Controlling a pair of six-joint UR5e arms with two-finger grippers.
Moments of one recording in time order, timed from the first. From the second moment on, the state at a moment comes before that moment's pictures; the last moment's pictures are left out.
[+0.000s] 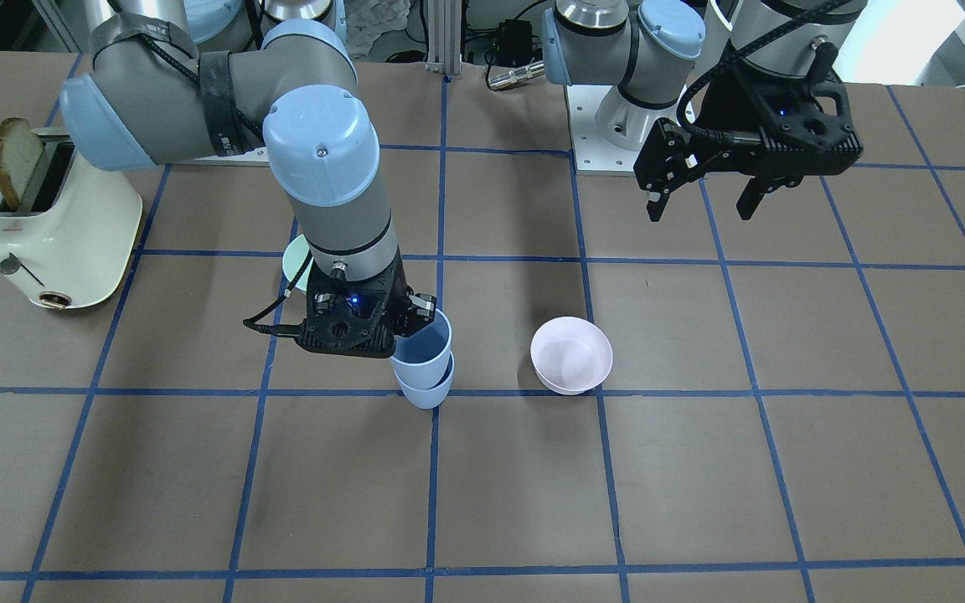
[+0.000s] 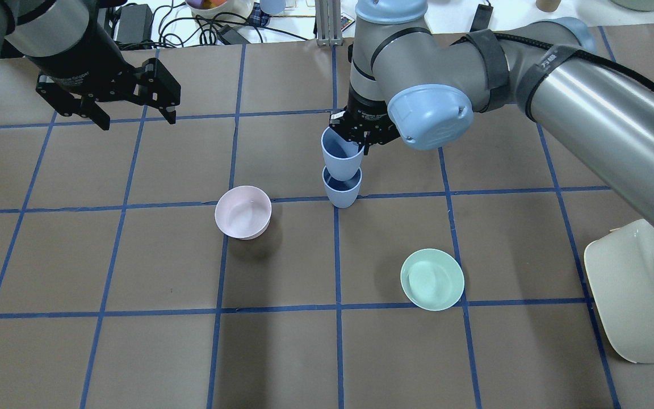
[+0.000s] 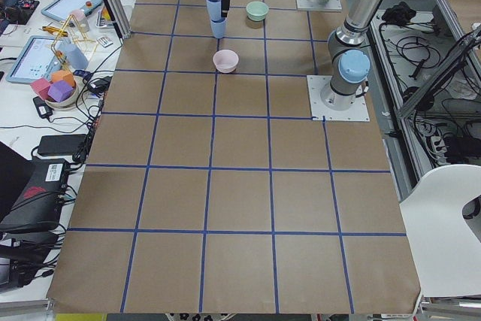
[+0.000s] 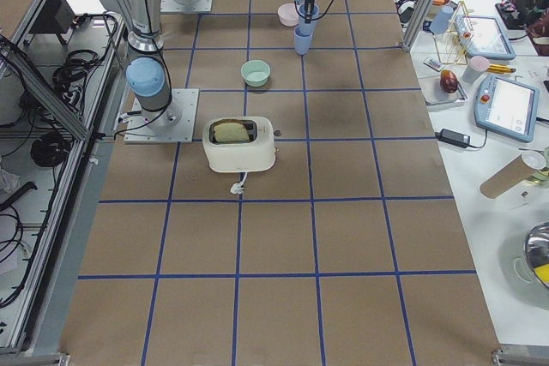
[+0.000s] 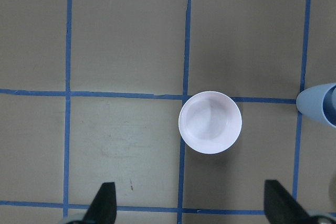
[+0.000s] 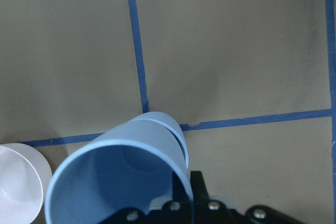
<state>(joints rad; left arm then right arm) -1.54 -1.54 -1.55 -1.52 1.57 -0.03 1.85 -1.24 1.55 -1.93 -1.51 0.40</state>
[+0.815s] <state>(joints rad) -1.54 -1.54 -1.55 -1.52 1.57 -0.03 1.85 -1.21 1.55 -1.93 -1.51 0.40</state>
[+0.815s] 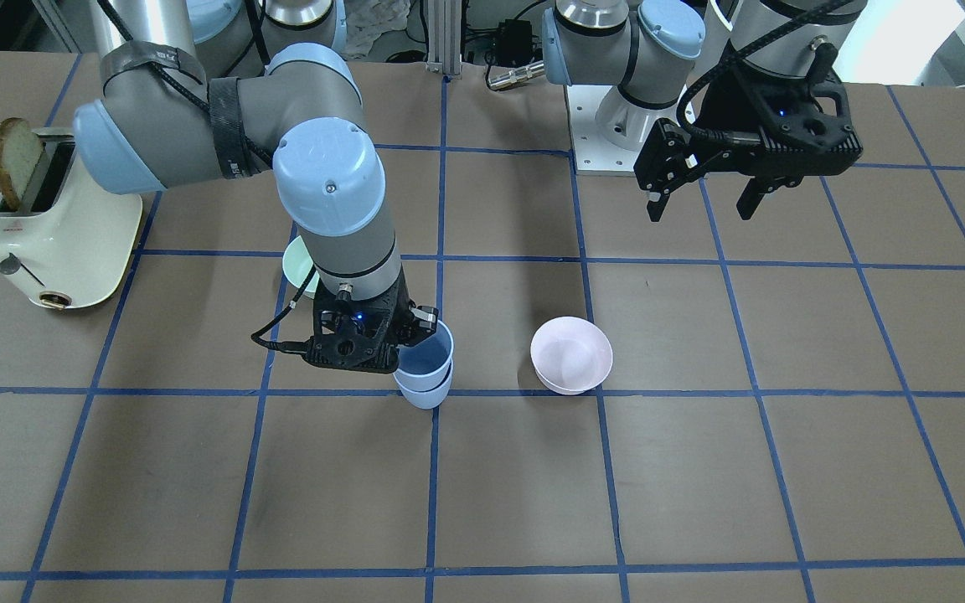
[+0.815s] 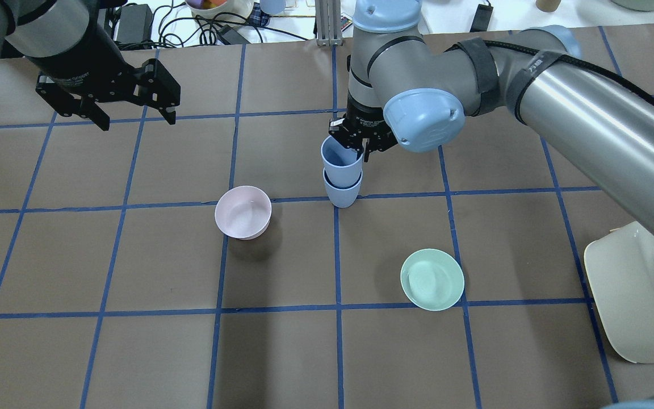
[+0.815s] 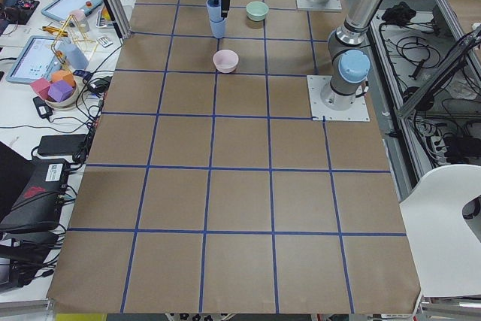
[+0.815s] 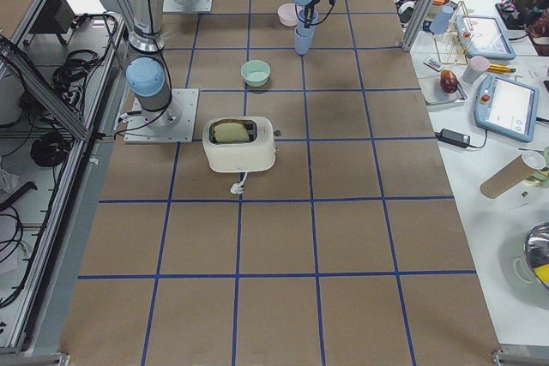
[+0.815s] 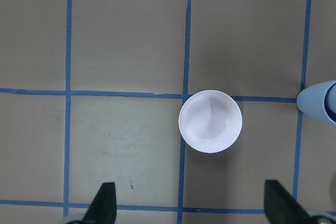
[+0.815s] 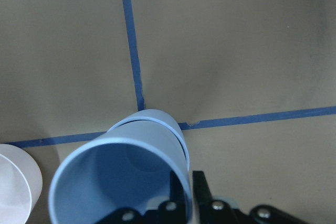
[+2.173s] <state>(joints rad) -1.54 -1.54 -1.56 -1.52 1.57 -0.03 1.56 -1.35 1.36 -1.58 -1.59 -0.11</state>
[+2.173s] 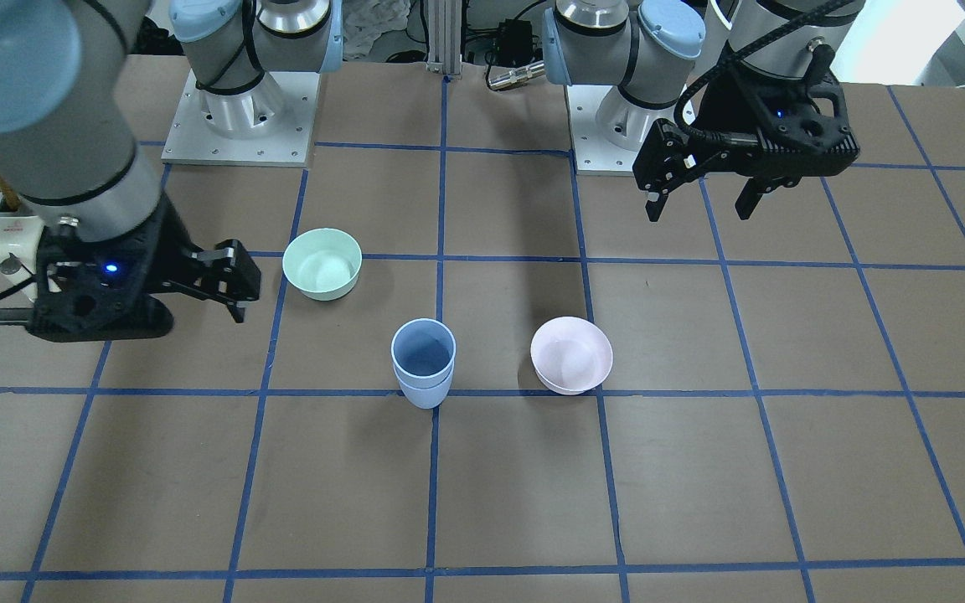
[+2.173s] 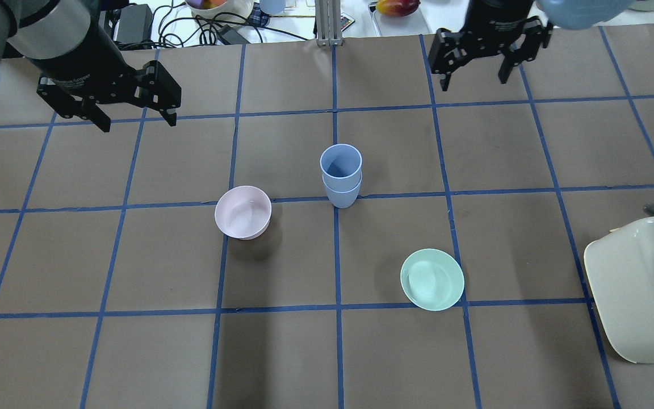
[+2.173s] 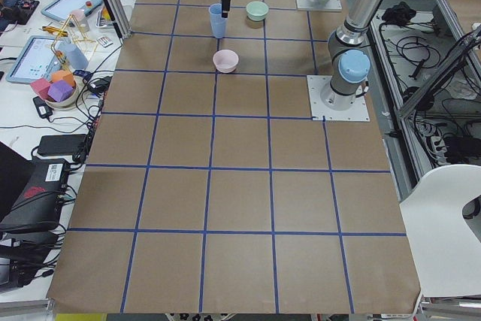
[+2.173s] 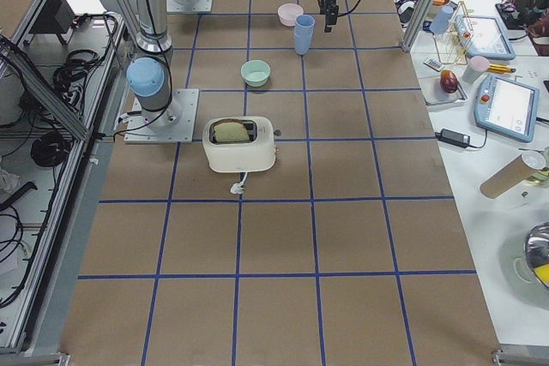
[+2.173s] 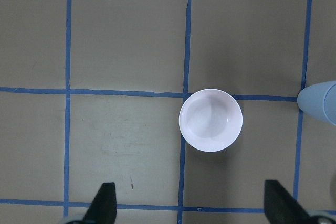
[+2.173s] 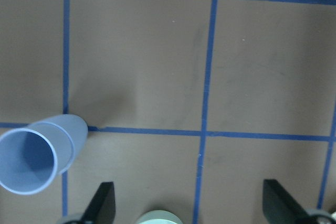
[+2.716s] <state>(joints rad) -1.55 -1.54 -1.56 -1.52 1.58 -0.03 1.54 -1.49 1.46 -1.62 -1.58 -0.13</state>
